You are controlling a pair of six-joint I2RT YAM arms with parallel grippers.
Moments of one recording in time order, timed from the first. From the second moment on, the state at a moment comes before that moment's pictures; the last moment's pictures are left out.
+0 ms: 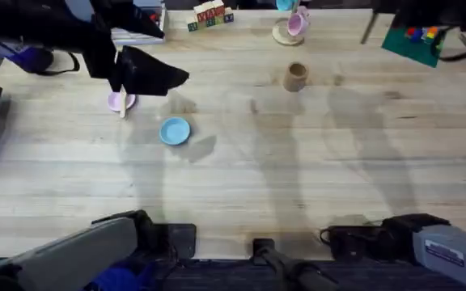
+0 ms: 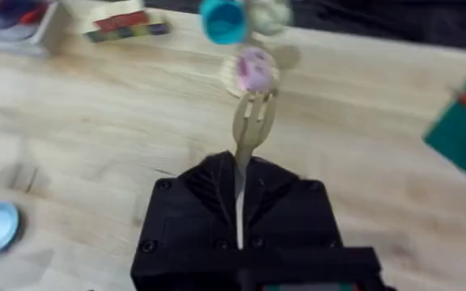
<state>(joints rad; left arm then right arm) 0.23 1.33 1.41 -1.31 0.87 1.07 0.12 1.20 1.23 -0.65 -0.06 0.07</state>
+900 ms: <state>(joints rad) 0.23 1.33 1.41 -1.31 0.87 1.07 -0.03 1.55 1.23 -0.53 -1.08 -0.68</state>
